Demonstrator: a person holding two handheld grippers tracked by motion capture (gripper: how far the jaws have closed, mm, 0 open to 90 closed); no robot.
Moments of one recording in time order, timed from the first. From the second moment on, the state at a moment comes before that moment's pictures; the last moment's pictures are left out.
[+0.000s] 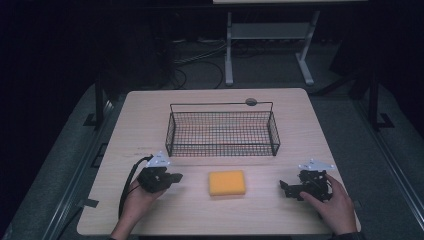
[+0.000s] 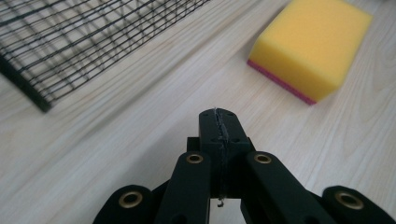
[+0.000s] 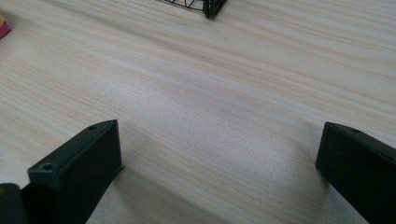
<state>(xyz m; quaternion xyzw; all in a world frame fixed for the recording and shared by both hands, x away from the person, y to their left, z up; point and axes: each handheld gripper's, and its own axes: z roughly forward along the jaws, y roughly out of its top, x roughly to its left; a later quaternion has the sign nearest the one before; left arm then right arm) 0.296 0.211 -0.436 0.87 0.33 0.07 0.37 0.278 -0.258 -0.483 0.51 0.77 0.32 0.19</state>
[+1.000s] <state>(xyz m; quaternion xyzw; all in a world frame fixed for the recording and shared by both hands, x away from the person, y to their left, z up) 0.347 0.142 -0.435 0.88 0.27 0.05 0.39 0.278 -0.257 -0.483 0.51 0.77 0.32 0.19</state>
